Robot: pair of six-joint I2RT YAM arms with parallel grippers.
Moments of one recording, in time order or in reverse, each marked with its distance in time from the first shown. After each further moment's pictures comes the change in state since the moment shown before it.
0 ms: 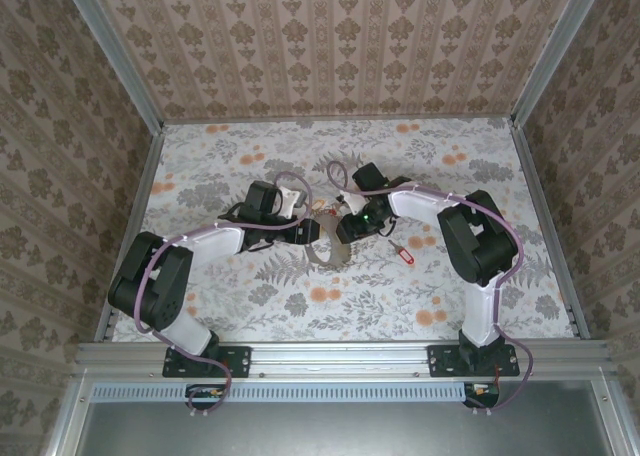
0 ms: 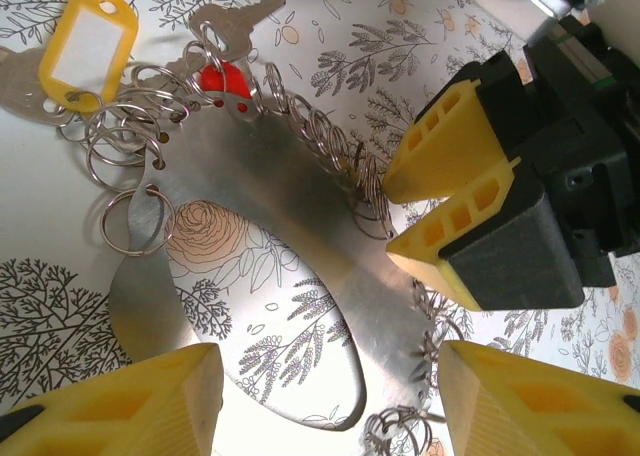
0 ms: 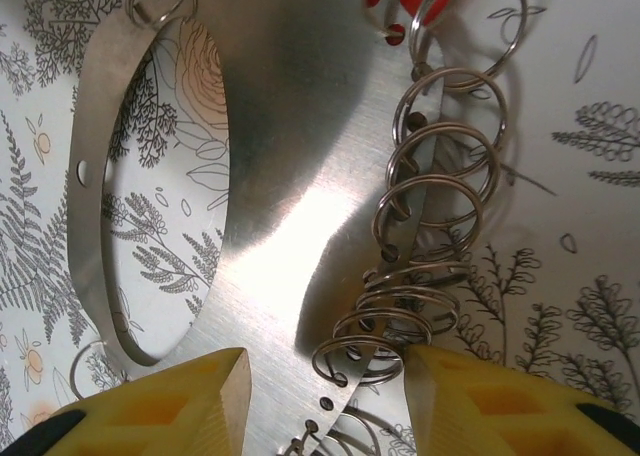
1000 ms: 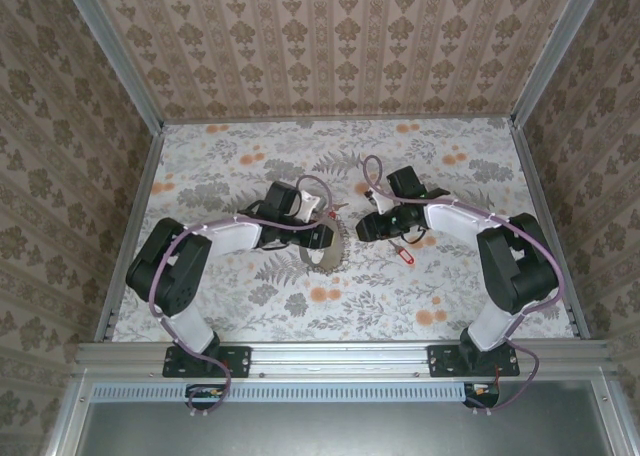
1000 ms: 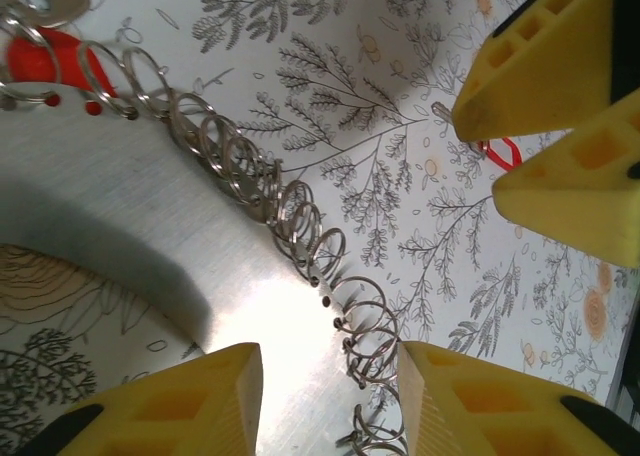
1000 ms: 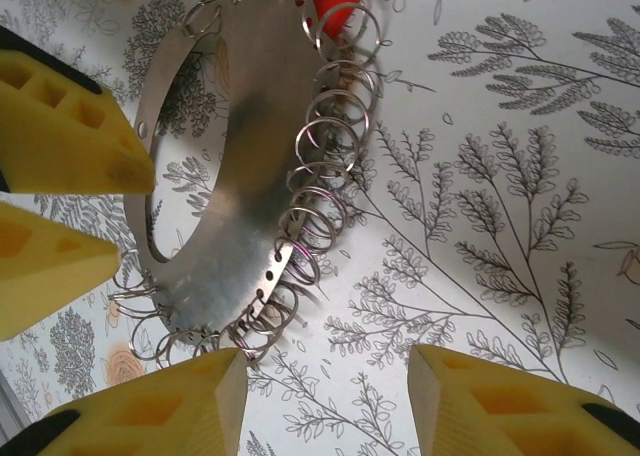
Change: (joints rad) left arm -0.086 0.121 0.089 -0.026 0.056 0.029; right arm -0.119 -0.272 -0.271 0.151 -0.105 0.064
